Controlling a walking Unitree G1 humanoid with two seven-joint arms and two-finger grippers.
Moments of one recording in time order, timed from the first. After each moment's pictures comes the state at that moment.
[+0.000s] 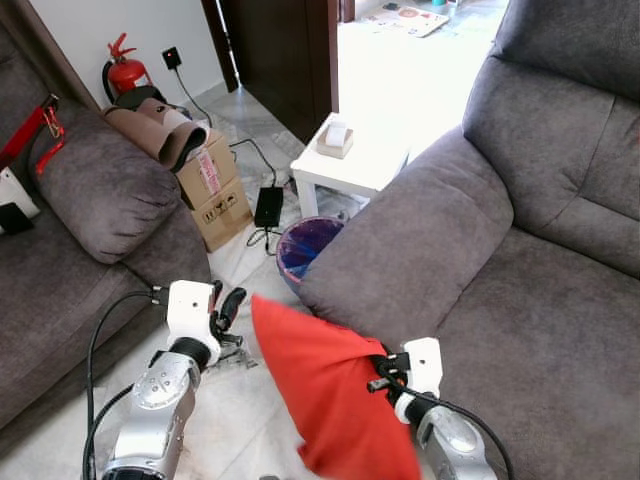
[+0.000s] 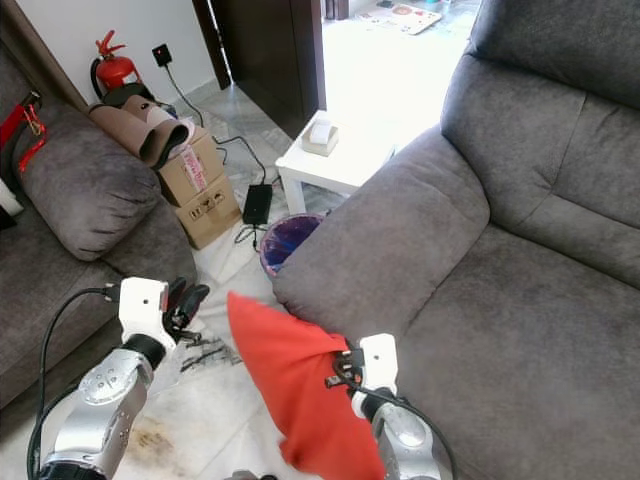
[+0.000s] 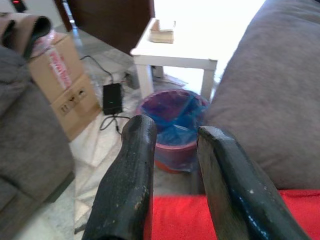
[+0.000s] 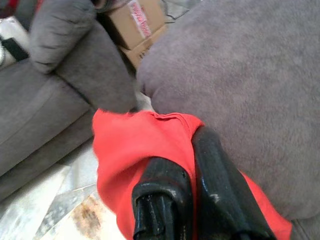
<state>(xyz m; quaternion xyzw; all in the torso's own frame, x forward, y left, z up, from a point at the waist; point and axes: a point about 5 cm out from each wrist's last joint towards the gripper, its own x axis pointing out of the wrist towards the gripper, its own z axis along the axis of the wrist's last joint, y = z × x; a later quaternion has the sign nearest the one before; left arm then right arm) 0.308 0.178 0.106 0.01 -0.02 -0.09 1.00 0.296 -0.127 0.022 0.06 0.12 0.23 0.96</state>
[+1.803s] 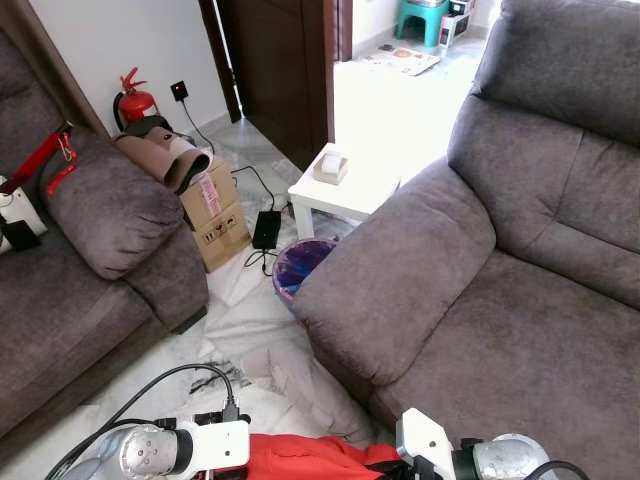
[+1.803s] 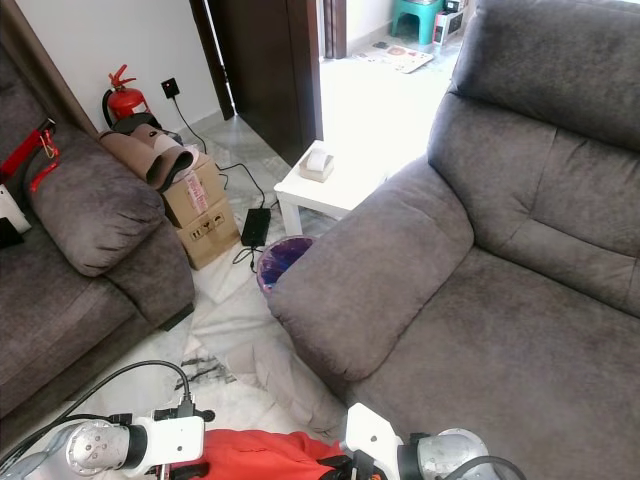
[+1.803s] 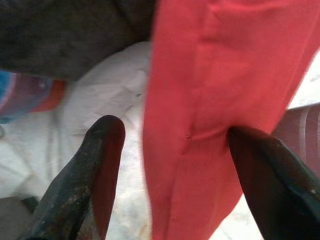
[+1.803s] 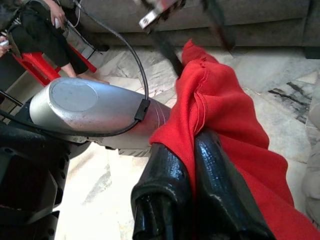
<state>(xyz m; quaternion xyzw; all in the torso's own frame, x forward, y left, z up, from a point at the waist) 0.237 0.182 0.005 0.40 0.20 -0.52 0.73 0.214 -0.145 0.052 -0.08 0.25 0.64 0.72</state>
